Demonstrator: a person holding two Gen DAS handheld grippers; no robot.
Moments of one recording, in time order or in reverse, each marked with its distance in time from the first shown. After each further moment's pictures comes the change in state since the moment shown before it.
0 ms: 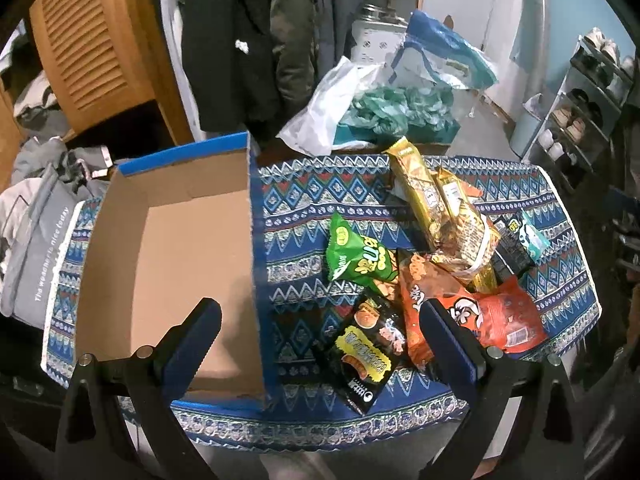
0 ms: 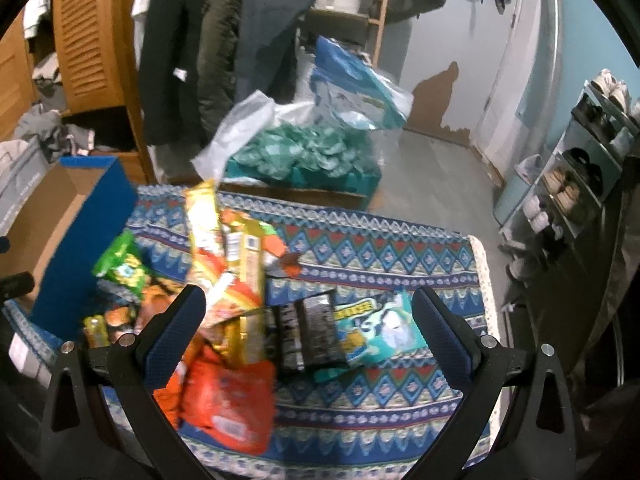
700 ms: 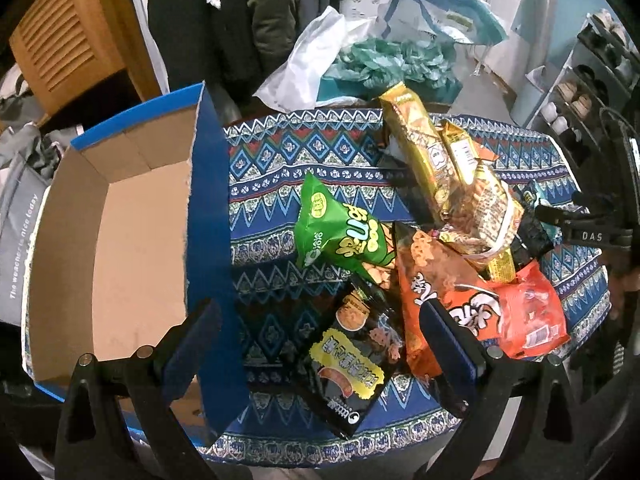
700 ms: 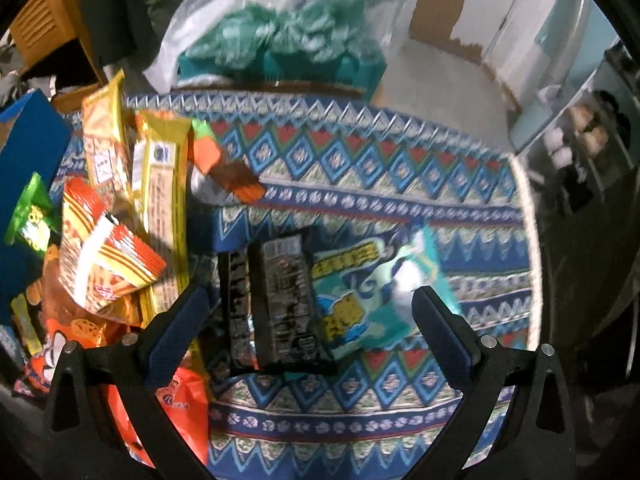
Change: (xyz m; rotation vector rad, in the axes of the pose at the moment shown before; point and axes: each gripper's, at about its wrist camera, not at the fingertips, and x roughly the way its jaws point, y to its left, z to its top) left arm 0.067 -0.020 -0.001 0.016 0.120 -0.019; right arm 0.131 -0.024 -0.027 0.028 0.350 0.008
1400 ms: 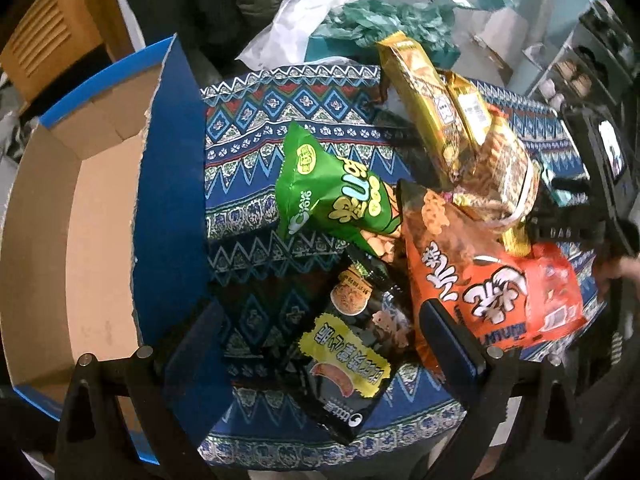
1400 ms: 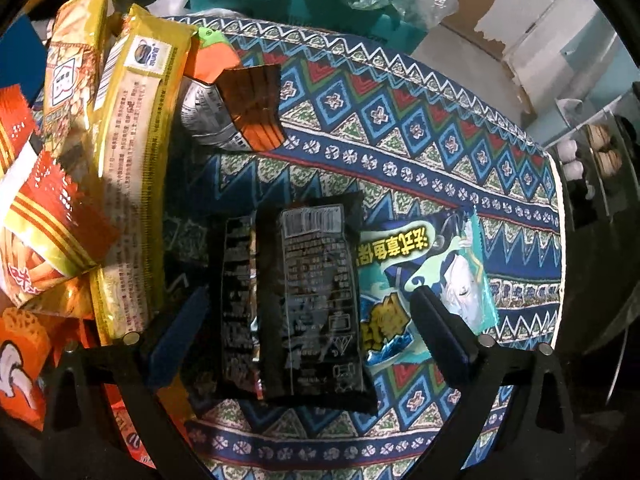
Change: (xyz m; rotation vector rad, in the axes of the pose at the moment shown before) left arm 0.036 -0.002 -0.011 0.031 0.104 -0.037; right arm 0.059 0.026 -0.007 -0.112 0.103 -0.059
